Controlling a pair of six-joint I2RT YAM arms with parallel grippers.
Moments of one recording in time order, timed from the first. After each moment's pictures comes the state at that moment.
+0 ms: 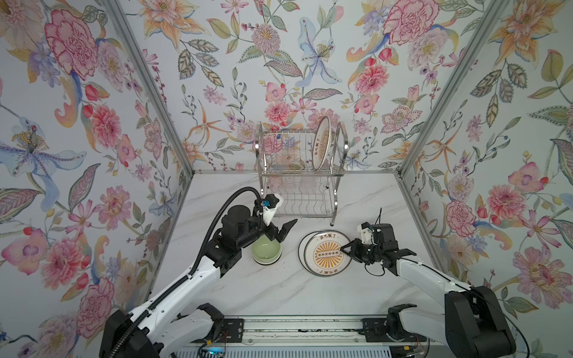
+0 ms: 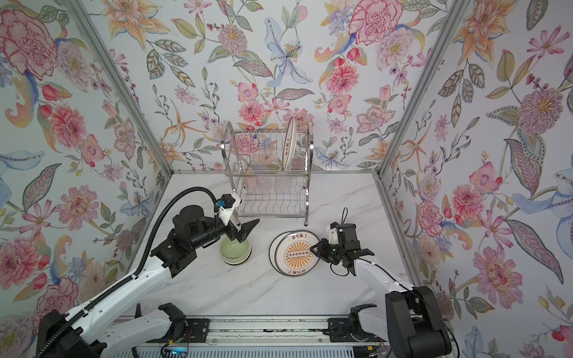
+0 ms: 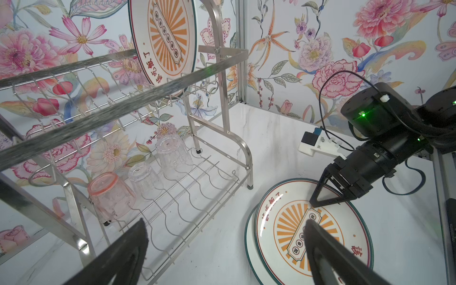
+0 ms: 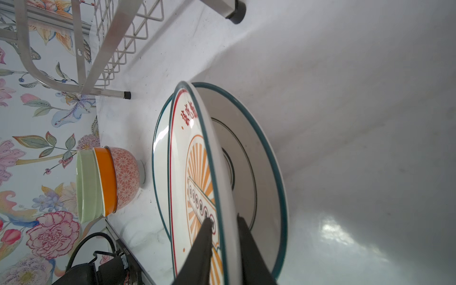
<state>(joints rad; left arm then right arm) -0.59 1.07 0.82 0.07 0.26 0.12 0.22 1.22 0.49 -0.17 -0.52 0.65</state>
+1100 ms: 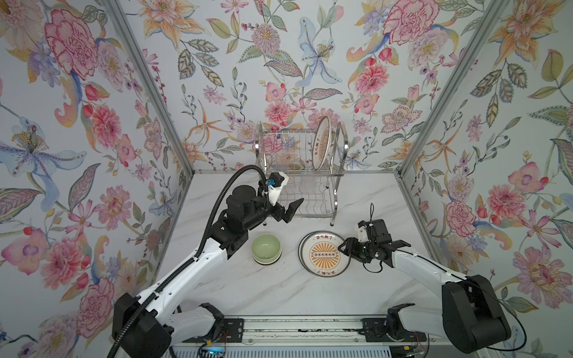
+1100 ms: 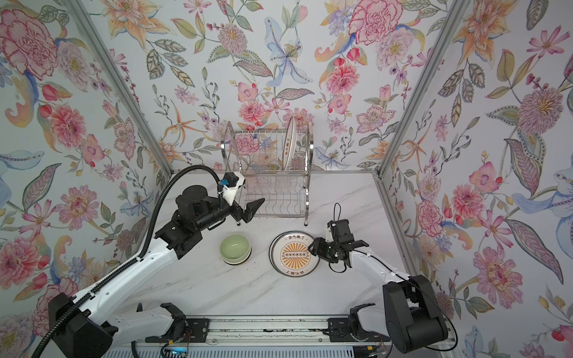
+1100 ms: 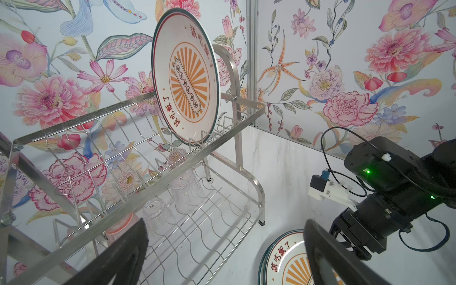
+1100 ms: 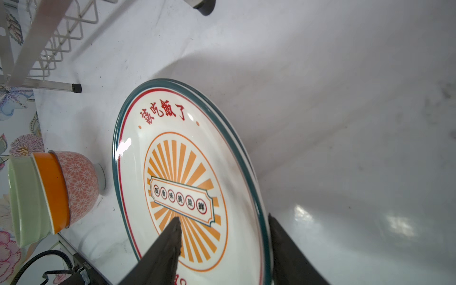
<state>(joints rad) -0.59 1.21 1.05 0.03 0.22 0.11 0.30 1.29 0.60 -0.33 -0.36 0.58</state>
